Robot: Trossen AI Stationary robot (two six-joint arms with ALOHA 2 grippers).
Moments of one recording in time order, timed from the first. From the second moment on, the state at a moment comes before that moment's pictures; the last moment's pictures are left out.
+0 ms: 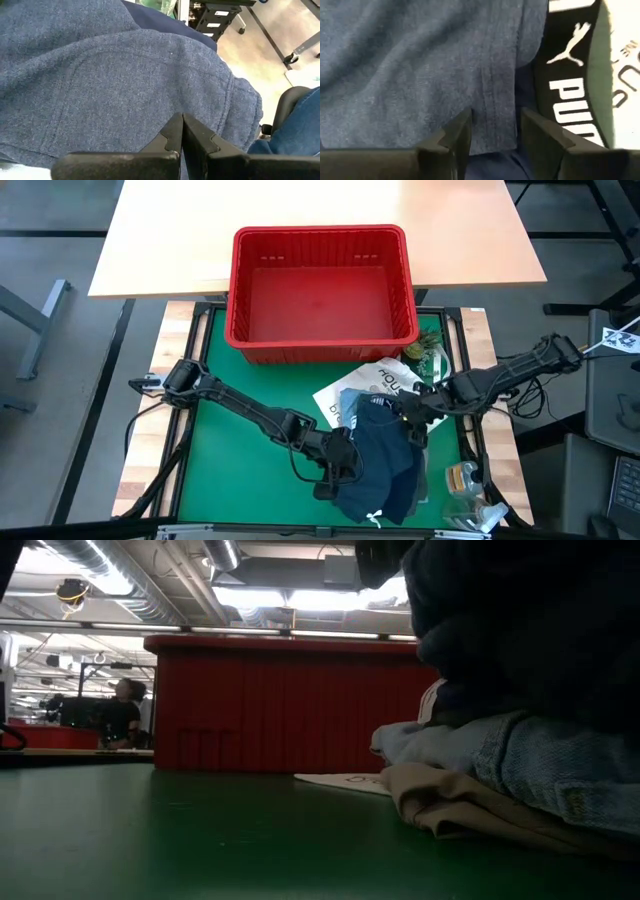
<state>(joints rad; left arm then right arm) -0.36 2.03 1.64 -0.28 0.07 -0.28 0.38 1.16 0.92 -0.94 0.01 0.65</state>
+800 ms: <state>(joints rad) -0.36 2.03 1.64 -0.28 0.02 -0.28 0.37 1.16 0.98 -1.04 0.11 0.70</state>
